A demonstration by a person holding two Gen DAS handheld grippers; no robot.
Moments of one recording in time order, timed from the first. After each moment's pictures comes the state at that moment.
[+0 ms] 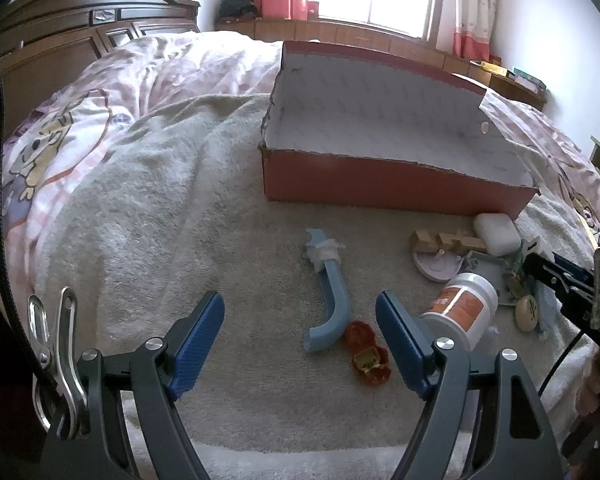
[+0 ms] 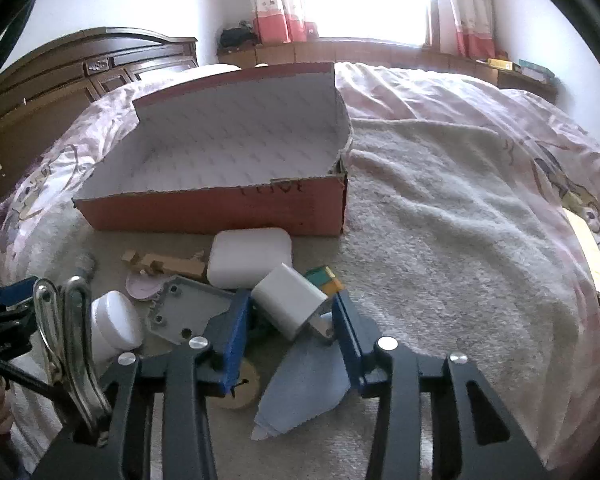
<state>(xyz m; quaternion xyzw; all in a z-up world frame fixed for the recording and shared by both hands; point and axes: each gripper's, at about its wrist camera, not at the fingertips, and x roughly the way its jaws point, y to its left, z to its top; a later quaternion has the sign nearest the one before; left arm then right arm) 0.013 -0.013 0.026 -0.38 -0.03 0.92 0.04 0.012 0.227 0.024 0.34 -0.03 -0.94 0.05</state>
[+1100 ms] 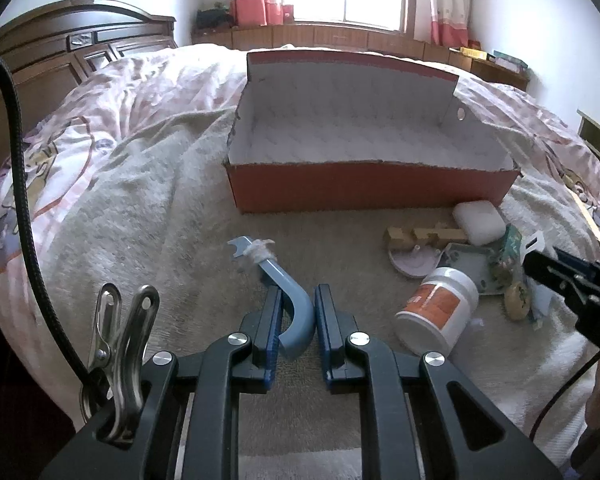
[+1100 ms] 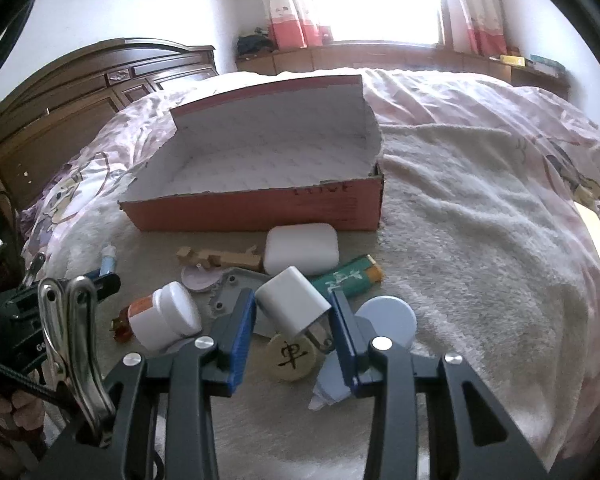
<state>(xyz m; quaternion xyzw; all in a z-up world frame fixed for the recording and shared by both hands) 0.015 0.004 0.036 -0.37 0.01 0.93 0.06 0.038 0.214 0.037 0.33 -0.05 -0.94 0.09</state>
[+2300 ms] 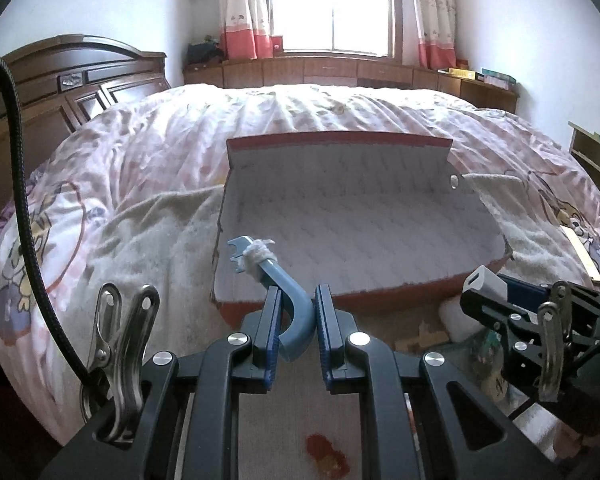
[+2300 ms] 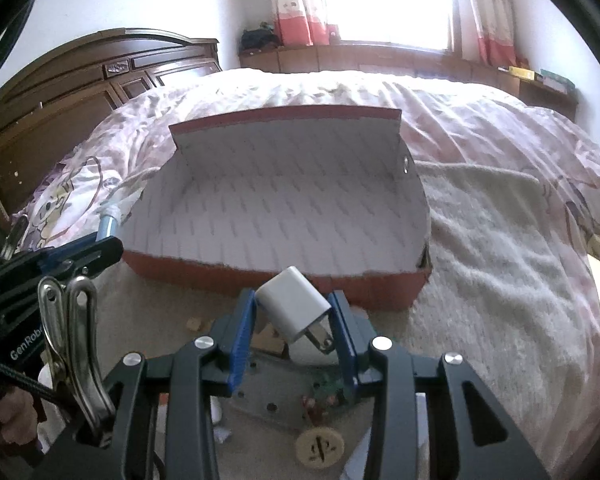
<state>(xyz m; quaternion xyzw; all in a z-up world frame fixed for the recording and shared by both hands) -0.029 0.023 0.093 -0.31 0.03 0.95 0.07 -0.022 0.183 0.070 0.34 -0.02 -0.94 0.08</state>
